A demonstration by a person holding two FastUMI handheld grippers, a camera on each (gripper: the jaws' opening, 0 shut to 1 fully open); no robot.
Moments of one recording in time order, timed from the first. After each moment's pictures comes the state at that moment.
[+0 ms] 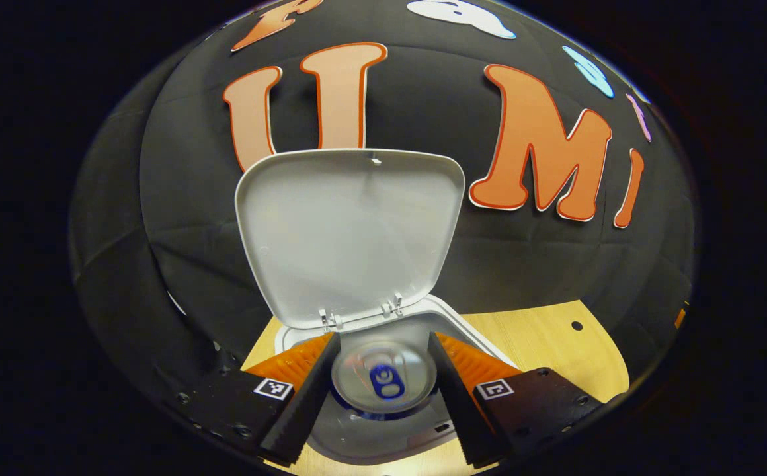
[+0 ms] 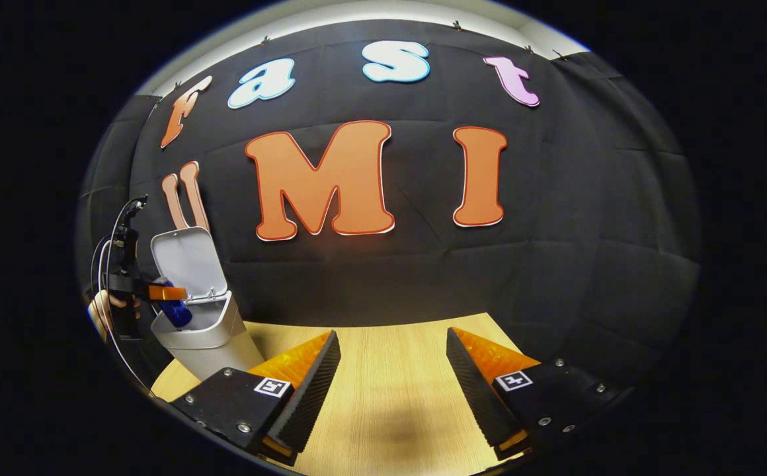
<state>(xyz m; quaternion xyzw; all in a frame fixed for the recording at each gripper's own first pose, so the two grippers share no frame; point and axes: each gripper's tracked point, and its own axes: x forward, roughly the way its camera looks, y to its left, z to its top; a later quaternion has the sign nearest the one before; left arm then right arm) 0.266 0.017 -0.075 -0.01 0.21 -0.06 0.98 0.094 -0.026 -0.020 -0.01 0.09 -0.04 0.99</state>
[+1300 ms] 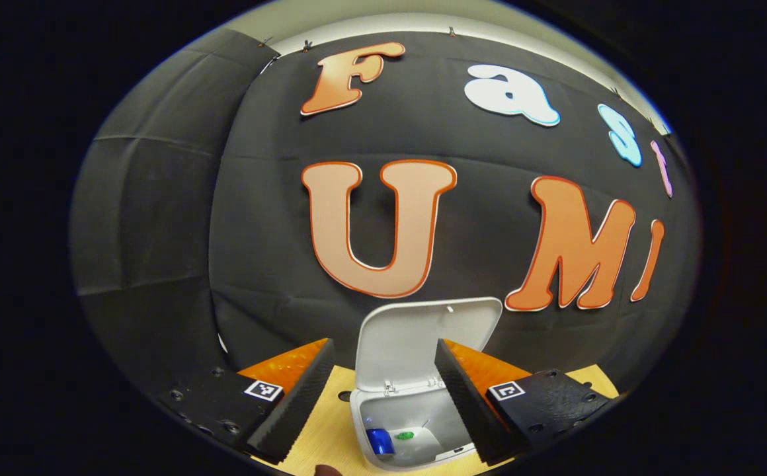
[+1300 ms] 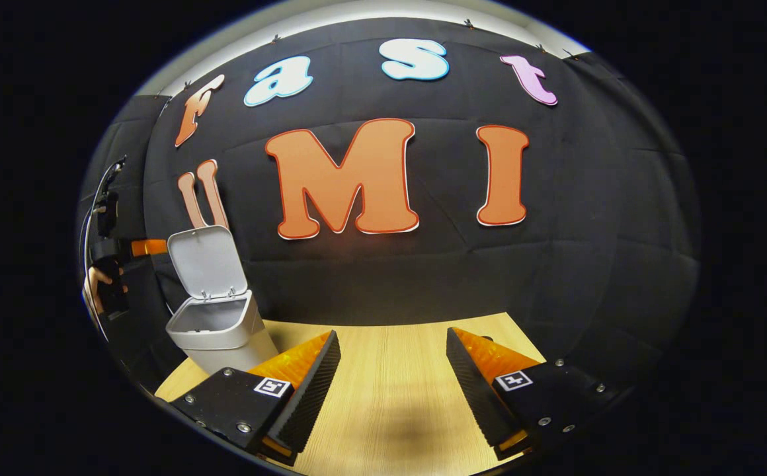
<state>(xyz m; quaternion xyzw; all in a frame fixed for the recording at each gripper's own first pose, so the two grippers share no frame) 0.236 0.097 0.064 -0.04 0.04 0.04 1.00 0.094 0.008 -0.018 -0.01 0.10 0.00 1.00</state>
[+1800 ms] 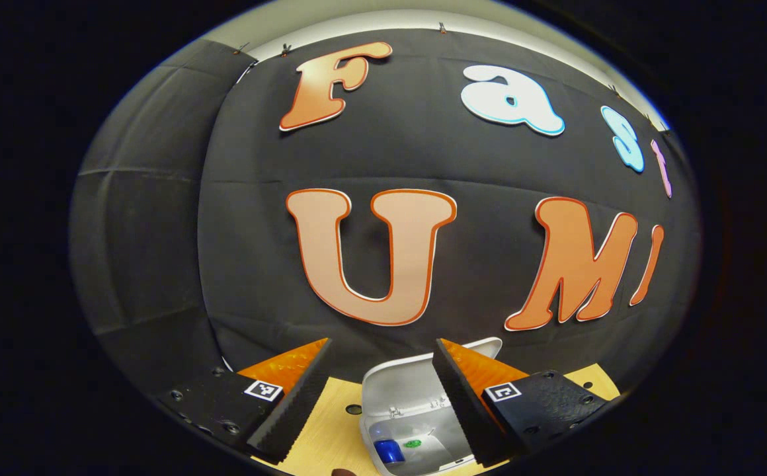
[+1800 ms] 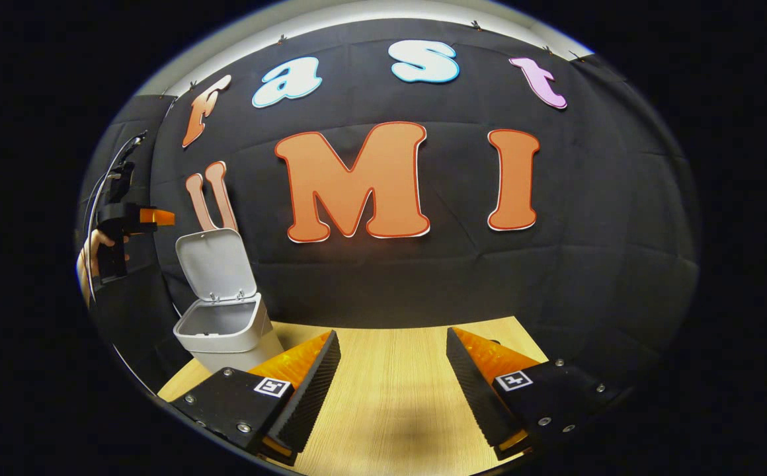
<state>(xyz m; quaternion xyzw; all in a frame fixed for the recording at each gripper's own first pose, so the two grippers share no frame) 0.274 0.097 0.124 -0.01 0.05 0.02 1.00 0.100 0.017 -0.007 -0.01 0.09 0.01 1.00</state>
